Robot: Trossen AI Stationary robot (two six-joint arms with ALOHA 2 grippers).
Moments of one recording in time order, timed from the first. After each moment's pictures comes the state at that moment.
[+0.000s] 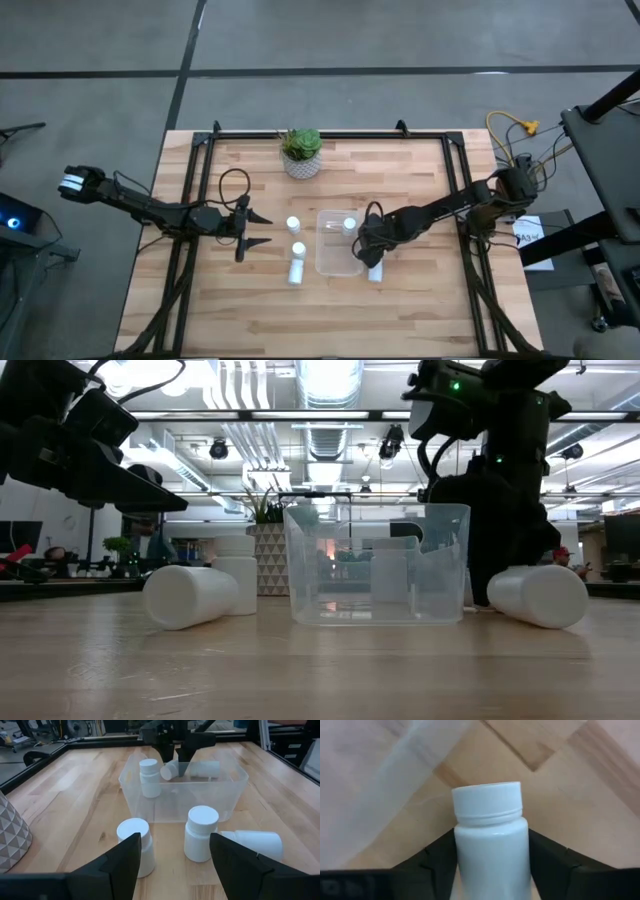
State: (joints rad) left arm -0.22 0.77 0.07 0.44 -0.22 -0.04; right arm 0.18 1.68 0.90 -0.57 0.02 1.03
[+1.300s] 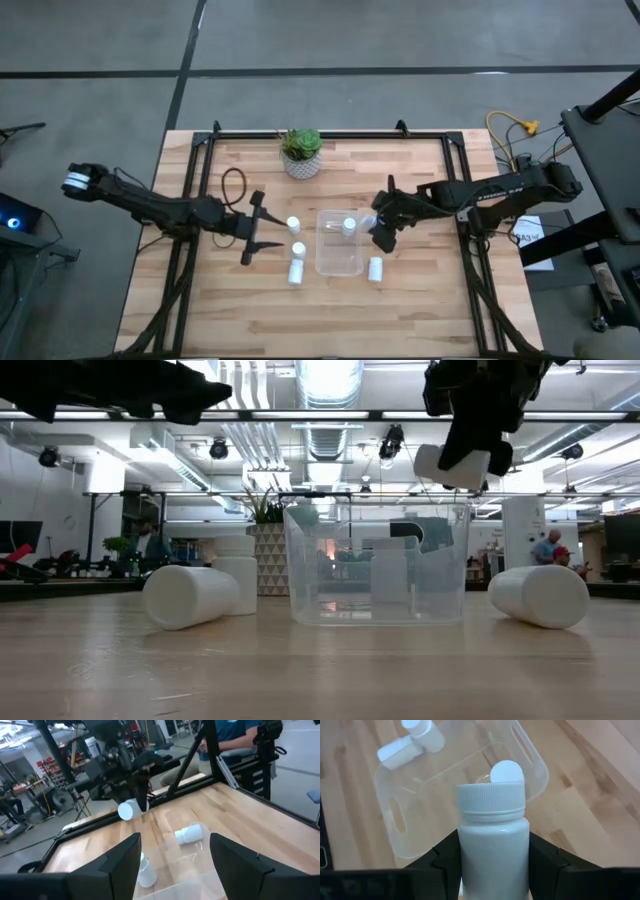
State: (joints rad) left arm -0.22 0.93 0.39 0.46 -0.06 0.30; right arm 0.10 1.29 0.93 -0.59 0.03 0.63
